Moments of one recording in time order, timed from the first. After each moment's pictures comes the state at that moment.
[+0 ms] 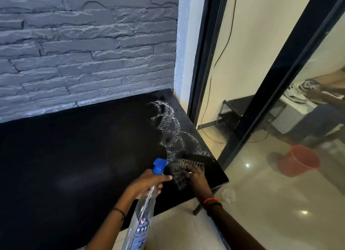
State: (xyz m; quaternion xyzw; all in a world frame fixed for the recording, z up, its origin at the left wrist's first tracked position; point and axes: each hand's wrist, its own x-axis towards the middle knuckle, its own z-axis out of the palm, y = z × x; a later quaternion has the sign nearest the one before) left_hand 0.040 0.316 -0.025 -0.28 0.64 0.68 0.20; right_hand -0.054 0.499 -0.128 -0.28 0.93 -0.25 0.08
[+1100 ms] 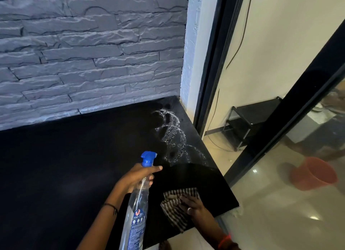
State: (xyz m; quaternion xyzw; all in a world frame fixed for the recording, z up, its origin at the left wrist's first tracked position) left_hand -0.021 0.247 -0.009 -0.33 0.61 0.70 0.16; right_hand -0.055 0.509 -0.148 -0.46 0.86 -0.21 0.09
